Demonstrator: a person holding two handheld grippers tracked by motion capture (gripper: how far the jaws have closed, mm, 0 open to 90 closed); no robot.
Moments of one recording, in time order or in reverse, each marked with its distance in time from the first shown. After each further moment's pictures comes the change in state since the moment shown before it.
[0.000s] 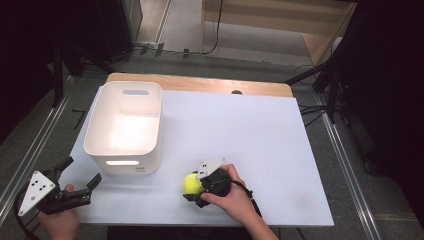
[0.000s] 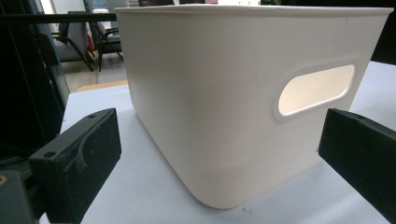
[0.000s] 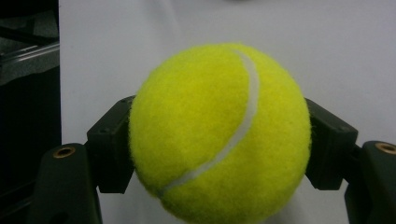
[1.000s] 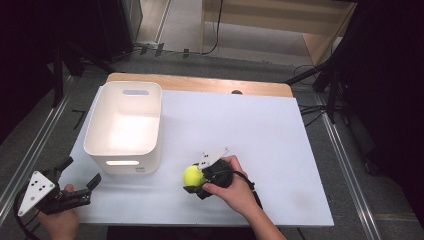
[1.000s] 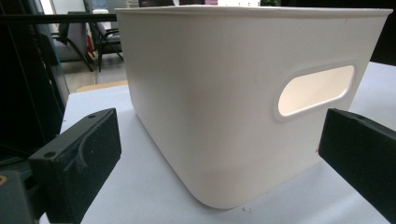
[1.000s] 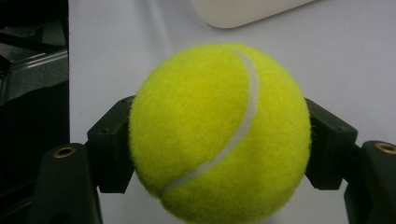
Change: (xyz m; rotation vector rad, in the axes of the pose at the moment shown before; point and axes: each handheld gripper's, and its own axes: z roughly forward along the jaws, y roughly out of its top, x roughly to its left) left arm 0.000 0.000 0.000 -0.003 0.000 -0.002; right arm -0.012 0.019 -0.016 -0.019 0.017 0.000
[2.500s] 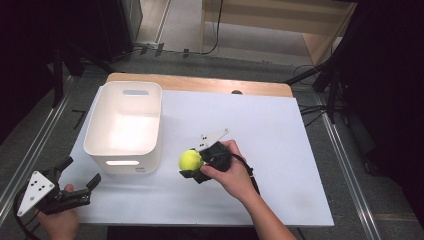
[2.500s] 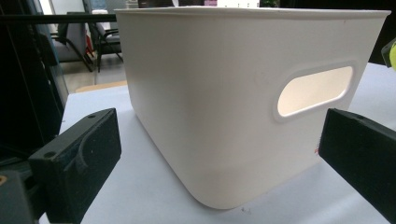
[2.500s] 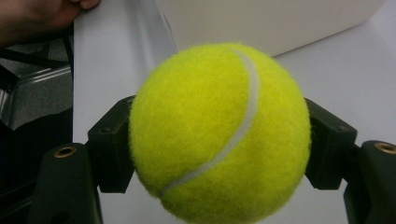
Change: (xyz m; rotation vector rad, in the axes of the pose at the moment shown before) left arm 0.000 0.000 0.000 -0.003 -0.002 -0.004; right arm -0.019 0.039 -0.017 -0.039 0.008 0.000
